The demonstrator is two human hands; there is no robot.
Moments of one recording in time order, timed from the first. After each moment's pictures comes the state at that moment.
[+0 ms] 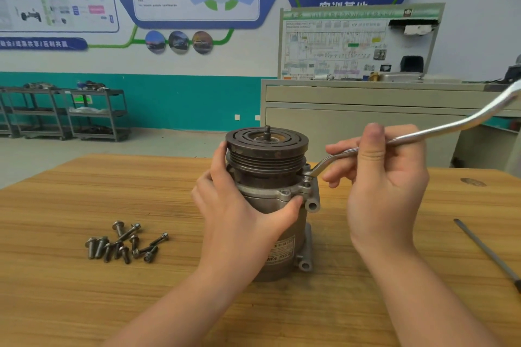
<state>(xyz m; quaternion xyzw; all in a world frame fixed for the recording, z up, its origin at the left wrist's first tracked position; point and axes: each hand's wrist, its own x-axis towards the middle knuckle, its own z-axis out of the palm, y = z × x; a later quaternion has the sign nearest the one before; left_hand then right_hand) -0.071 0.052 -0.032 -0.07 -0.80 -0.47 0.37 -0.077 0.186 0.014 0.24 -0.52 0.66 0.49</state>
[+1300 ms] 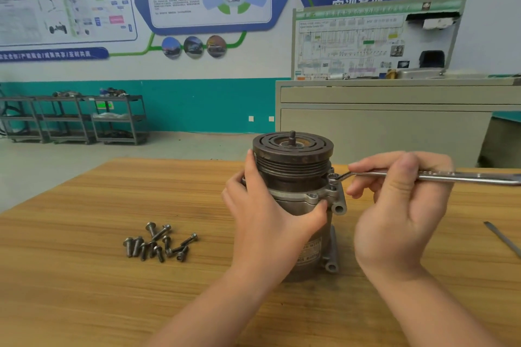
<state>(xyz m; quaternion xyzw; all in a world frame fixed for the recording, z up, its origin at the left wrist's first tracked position) -0.075 0.051 -0.032 -0.08 -0.81 -0.46 0.35 -0.073 0.167 -0.001 0.26 -0.50 0.59 0.58</state>
